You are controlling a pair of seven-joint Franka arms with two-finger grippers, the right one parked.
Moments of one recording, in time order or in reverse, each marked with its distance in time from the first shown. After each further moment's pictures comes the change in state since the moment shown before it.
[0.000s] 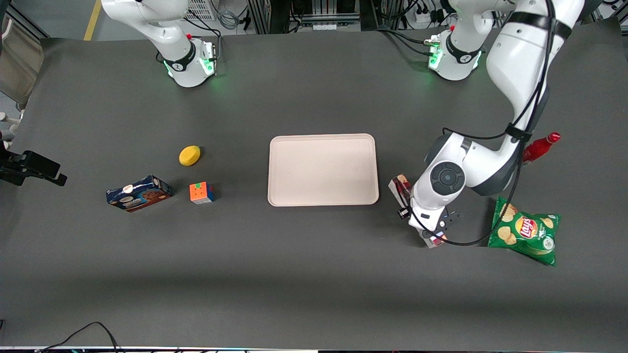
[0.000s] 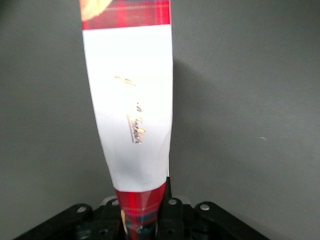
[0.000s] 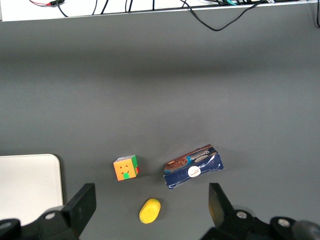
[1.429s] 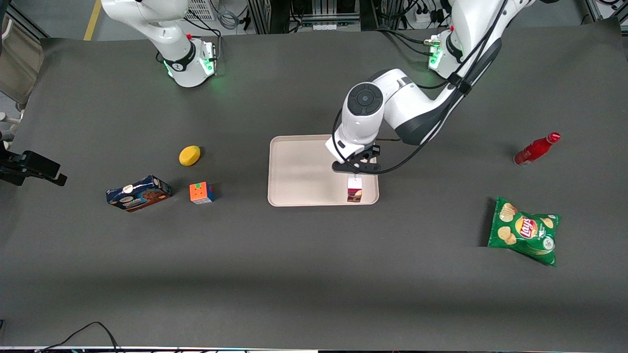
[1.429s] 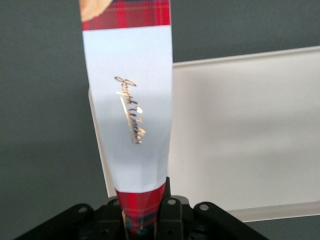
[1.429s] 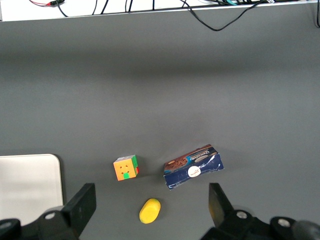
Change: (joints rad) arm -0.014 -0.112 -0.363 -0.120 0.032 -0.050 0.192
